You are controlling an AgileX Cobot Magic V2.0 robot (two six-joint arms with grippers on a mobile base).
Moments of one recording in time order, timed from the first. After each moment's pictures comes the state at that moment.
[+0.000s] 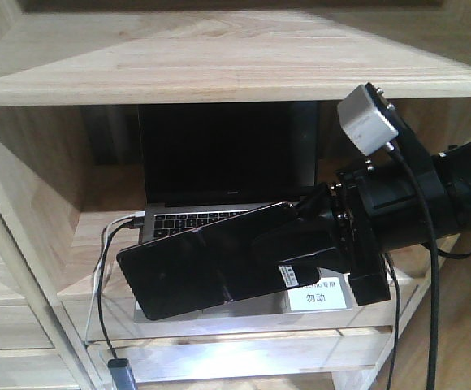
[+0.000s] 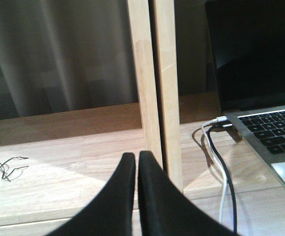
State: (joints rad) left arm 0.01 -0.01 0.03 -0.03 0.18 0.15; right arm 0.25 1.32 -1.03 1.13 1.21 -1.23
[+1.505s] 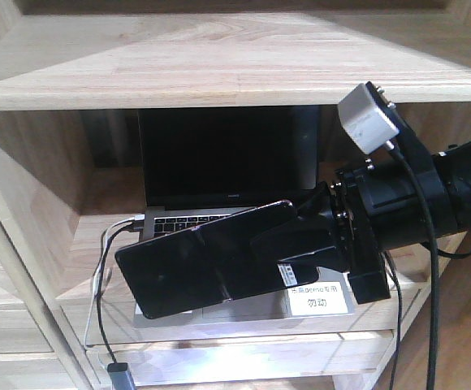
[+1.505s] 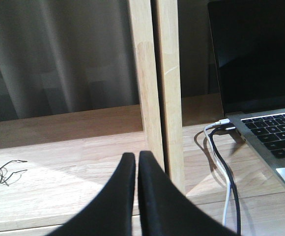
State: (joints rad) left arm 0.01 -0.01 0.03 -0.03 0.18 0.15; right arm 0.25 1.32 -1.03 1.14 1.21 -1.23
